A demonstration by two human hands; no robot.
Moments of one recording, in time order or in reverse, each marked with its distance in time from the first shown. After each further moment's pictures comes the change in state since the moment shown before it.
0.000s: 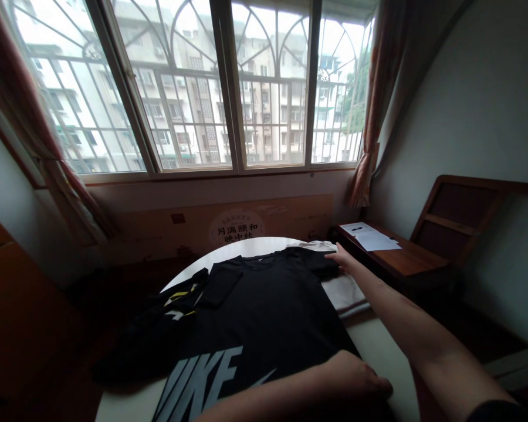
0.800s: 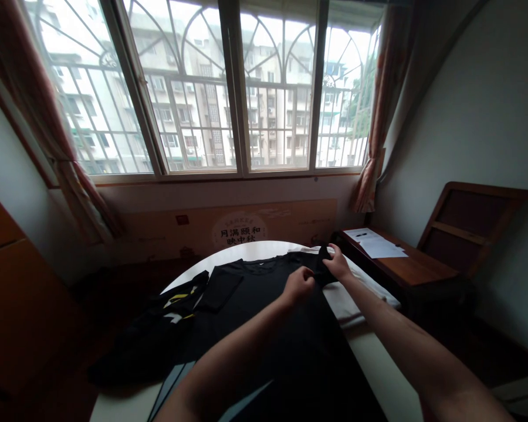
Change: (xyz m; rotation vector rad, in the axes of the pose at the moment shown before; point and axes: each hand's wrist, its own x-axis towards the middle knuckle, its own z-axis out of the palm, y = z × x) left_hand -0.030 -0.147 -0.077 -0.773 0.765 -0.993; right_hand -0.024 -0.033 0.018 -0.108 0.047 -0.146
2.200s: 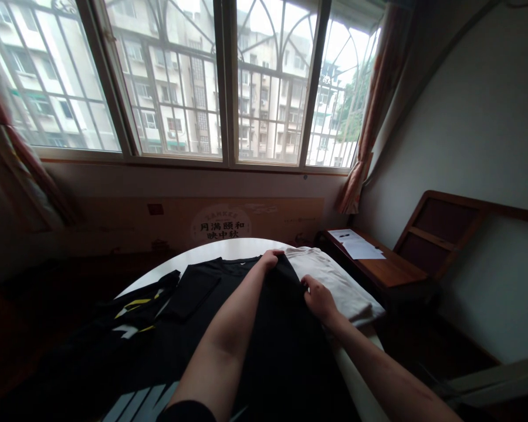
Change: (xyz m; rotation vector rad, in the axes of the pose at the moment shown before) left_hand 0.161 -0.083 -0.017 -0.150 -0.135 -0.105; right_hand -0.087 -0.026 0.012 -0.408 -0.179 -0.136
